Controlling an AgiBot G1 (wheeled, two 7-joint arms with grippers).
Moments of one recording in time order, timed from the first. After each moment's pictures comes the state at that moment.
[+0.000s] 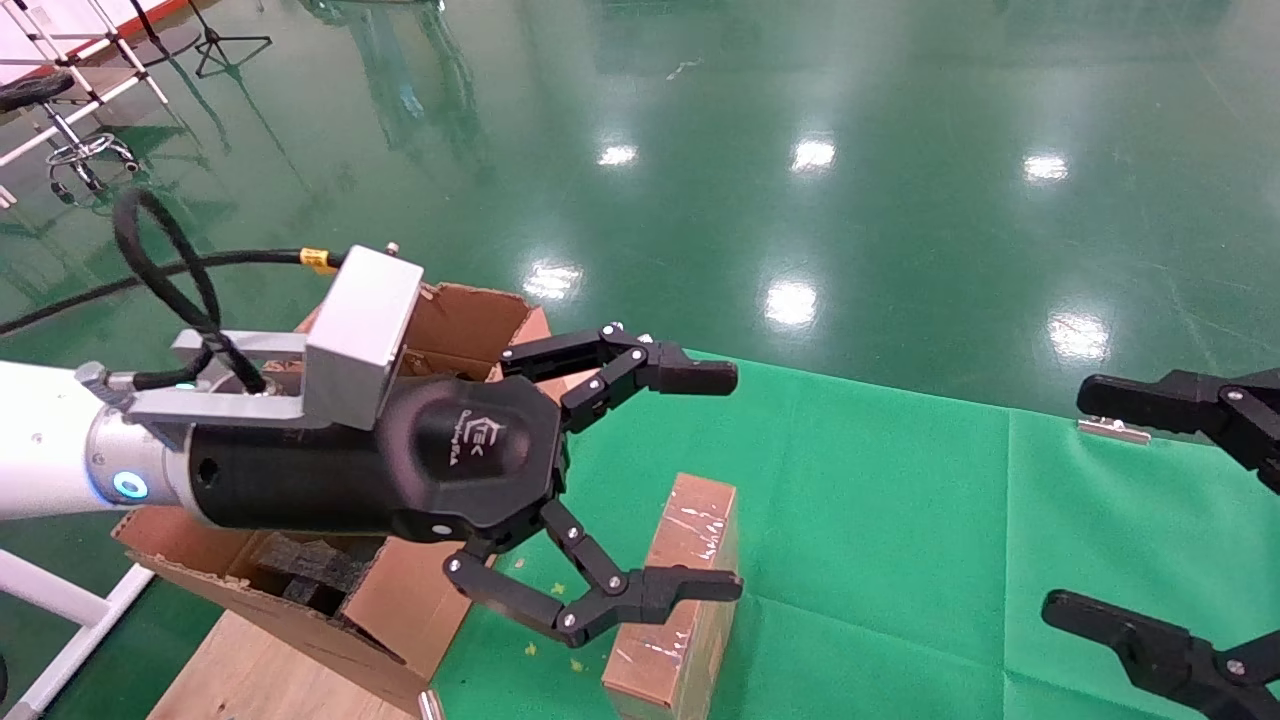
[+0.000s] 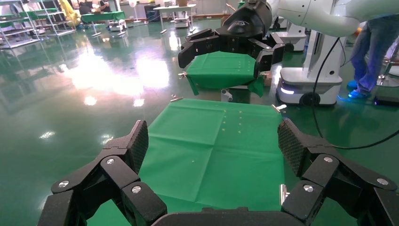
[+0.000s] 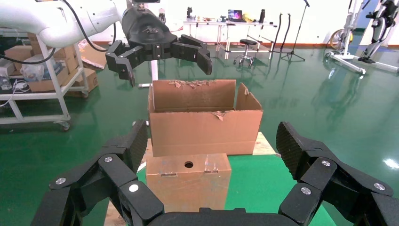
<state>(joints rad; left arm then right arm) -1.08 0.61 0.28 -1.28 0.73 1.49 -0.19 1.08 -0.58 -0.34 1.24 -0.68 -1.45 0.15</state>
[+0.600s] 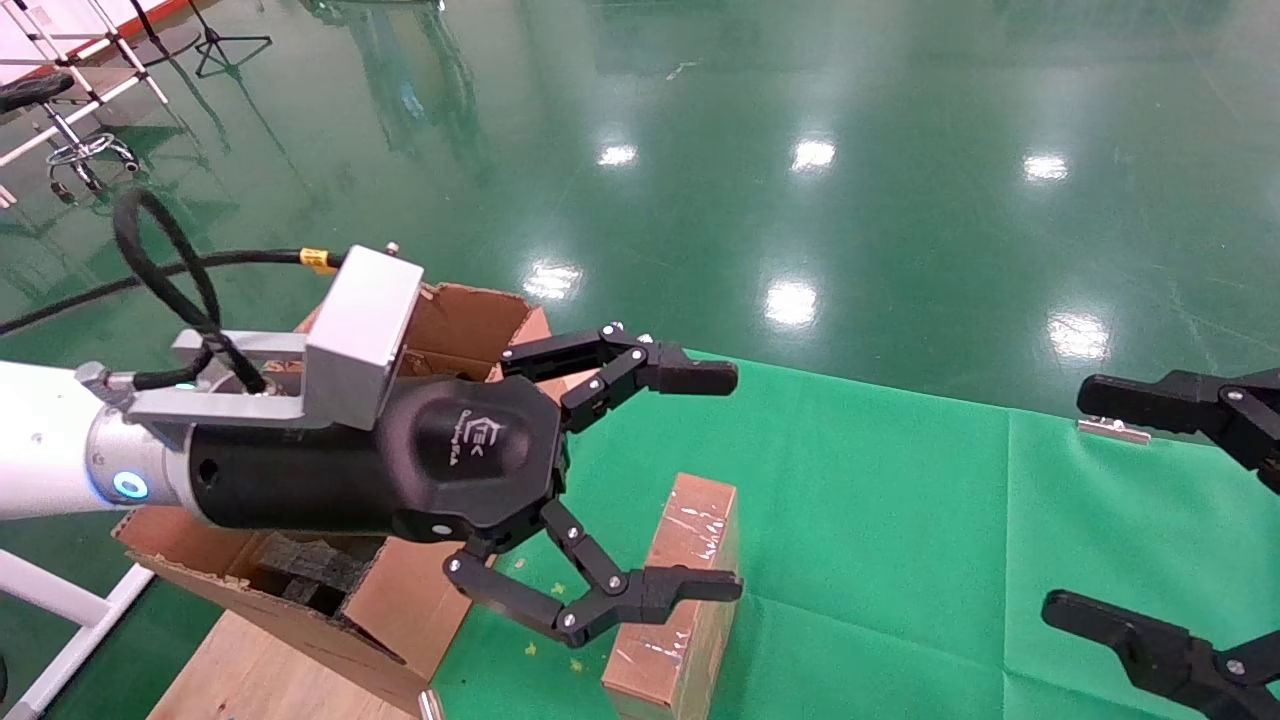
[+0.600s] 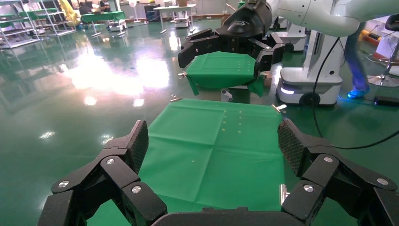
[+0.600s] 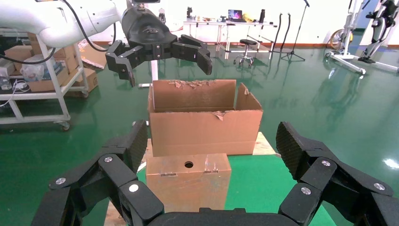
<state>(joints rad) -1.10 0.60 0.30 -1.29 0.78 1.49 -0.21 1.08 -0.58 -0.34 1.24 -0.68 -1.45 0.15</state>
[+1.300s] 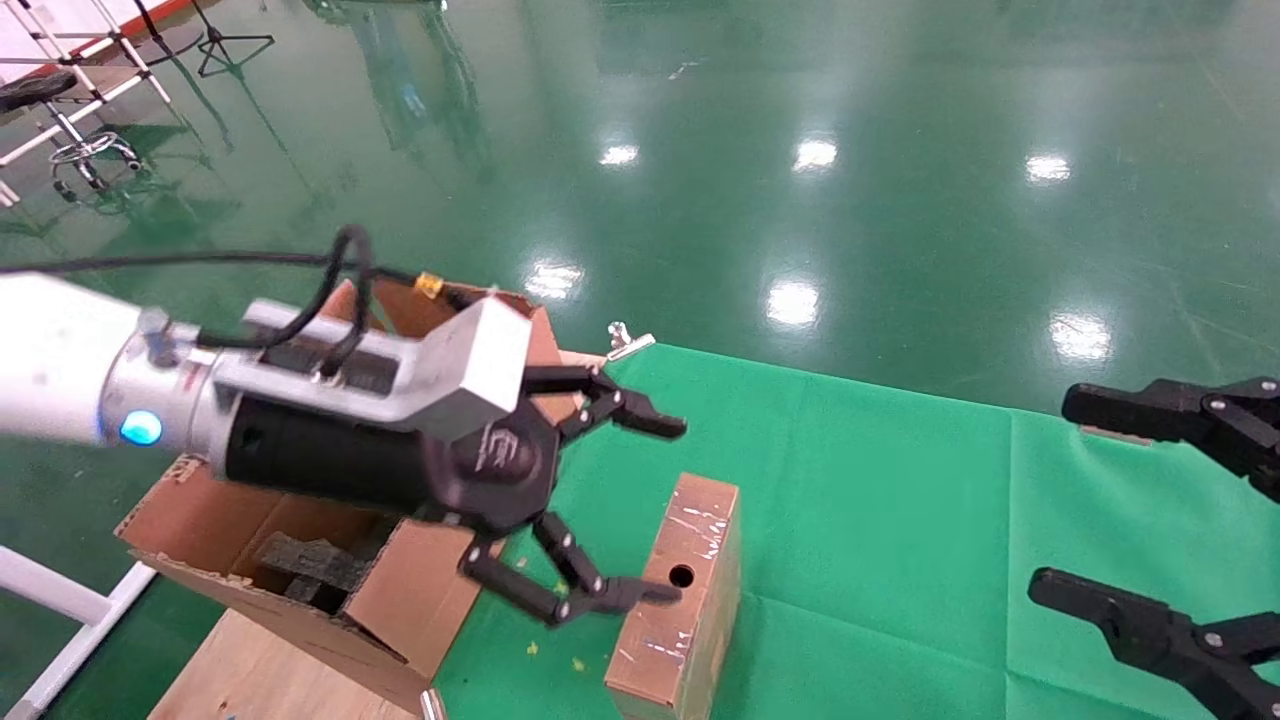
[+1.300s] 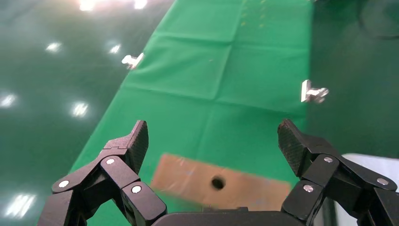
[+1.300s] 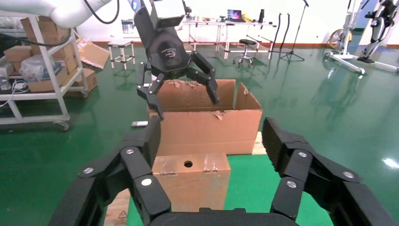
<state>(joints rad) -1.37 0.54 0.47 -1.34 1.11 1.55 -0.44 1.08 -0.58 -0.34 1.24 -0.68 -1.45 0.15</state>
